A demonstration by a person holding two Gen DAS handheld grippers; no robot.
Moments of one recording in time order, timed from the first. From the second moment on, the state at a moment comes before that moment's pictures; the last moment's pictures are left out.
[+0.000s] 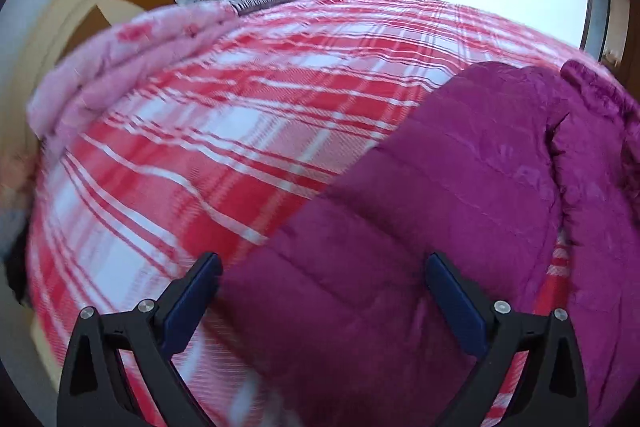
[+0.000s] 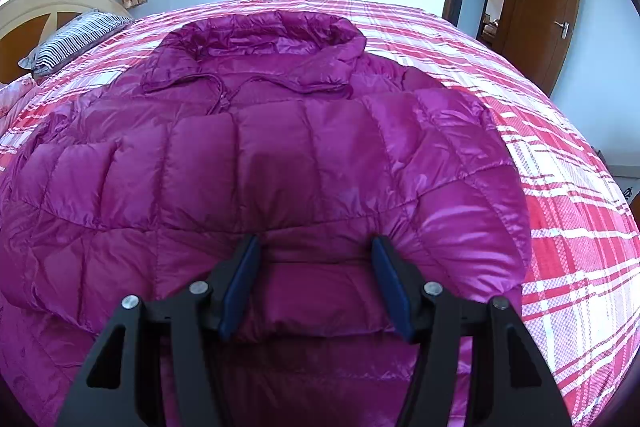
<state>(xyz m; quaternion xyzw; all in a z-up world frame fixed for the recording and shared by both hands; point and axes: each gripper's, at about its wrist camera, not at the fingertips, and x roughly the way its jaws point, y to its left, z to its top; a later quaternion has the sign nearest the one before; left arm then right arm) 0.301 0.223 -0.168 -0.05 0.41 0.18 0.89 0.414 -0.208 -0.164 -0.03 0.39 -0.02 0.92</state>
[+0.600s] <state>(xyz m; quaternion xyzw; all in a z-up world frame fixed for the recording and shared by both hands) 0.278 0.244 -0.146 -0.12 0.39 0.13 0.90 0.414 -0.208 -0.163 -0.03 0.39 -0.02 0.92</state>
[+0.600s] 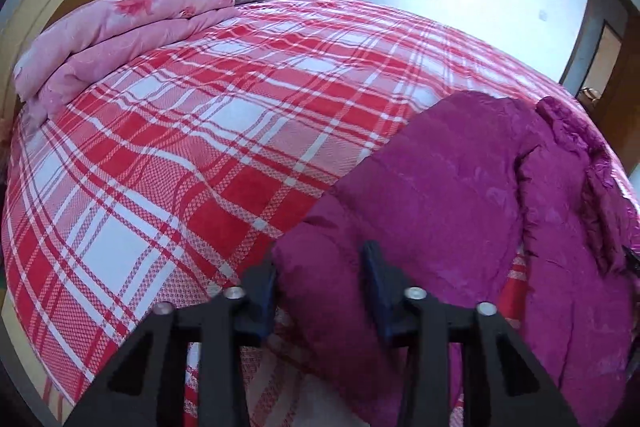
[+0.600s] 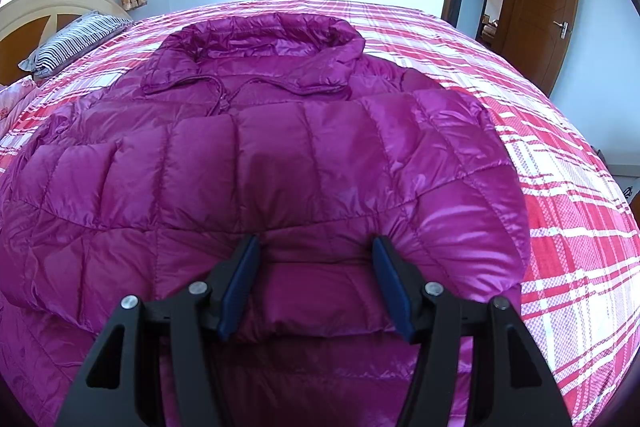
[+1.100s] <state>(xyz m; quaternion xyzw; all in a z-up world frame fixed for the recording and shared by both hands) 0.312 0.279 -0.059 -0.08 0.31 0.16 0.93 0.412 -0.209 -0.163 -0.03 0.39 -0.02 0.92</state>
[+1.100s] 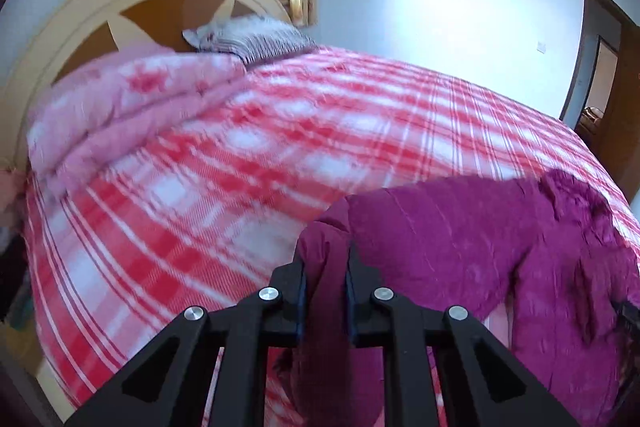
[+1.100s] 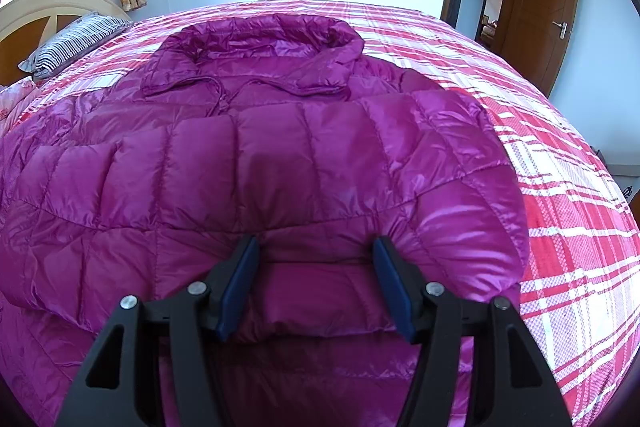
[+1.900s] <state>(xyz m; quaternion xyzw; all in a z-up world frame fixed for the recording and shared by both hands) 0.347 0.036 0.067 0.05 0.24 -0.08 0.97 0.412 -0.212 -0.163 -0.02 0.38 -0.02 0.92</state>
